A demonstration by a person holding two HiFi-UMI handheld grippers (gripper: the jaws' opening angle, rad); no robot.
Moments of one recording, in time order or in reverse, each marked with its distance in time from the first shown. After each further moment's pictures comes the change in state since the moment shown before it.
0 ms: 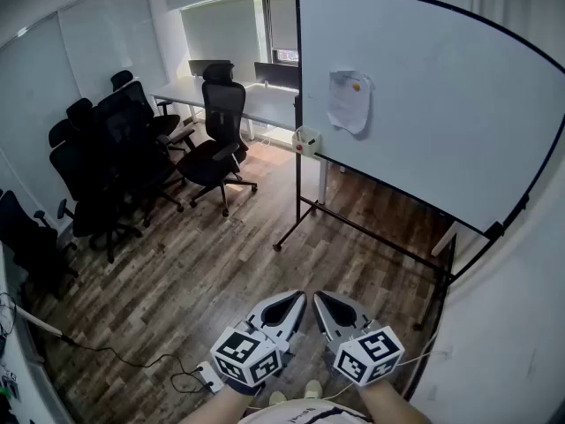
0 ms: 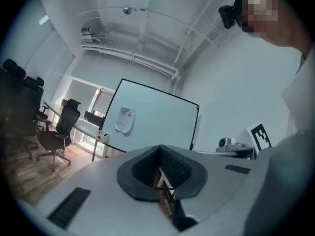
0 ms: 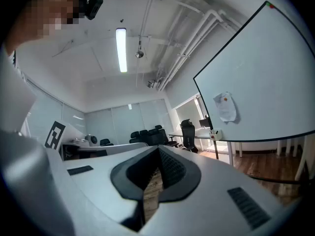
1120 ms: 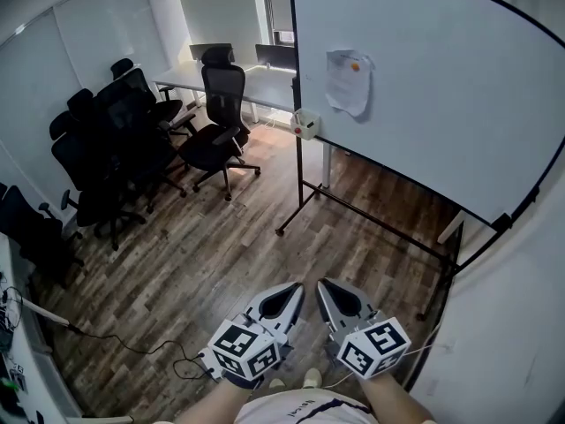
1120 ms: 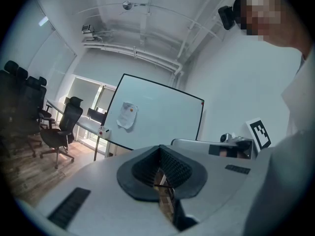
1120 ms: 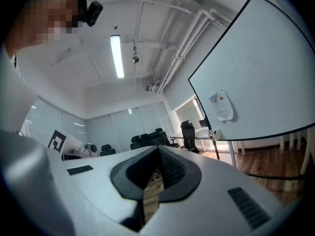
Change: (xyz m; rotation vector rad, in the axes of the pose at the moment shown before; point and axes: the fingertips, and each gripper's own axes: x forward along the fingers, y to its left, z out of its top) left arm 0.039 -0.004 -0.019 -0.003 0.036 0.048; right arm -0.010 -0.048 0.010 0.056 -0.037 0.025
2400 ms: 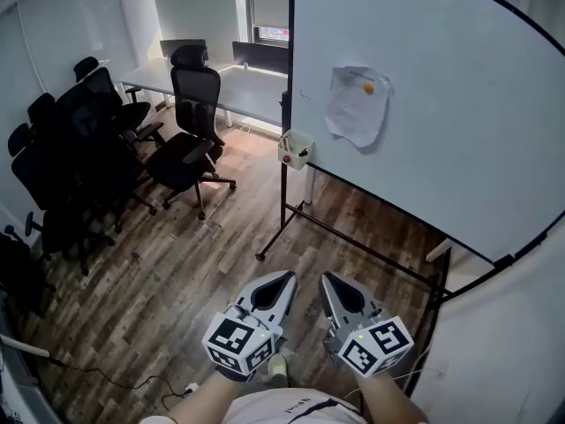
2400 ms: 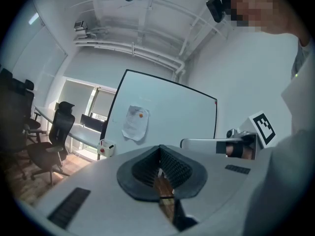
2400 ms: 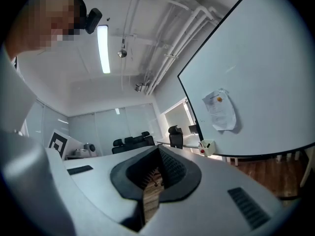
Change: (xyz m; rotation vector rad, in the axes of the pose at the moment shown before) left arm 0.171 0.205 0.082 0.074 -0.013 -0.059; right arm 0.215 -0.142 0.062 -0.034 -0.041 -0.121
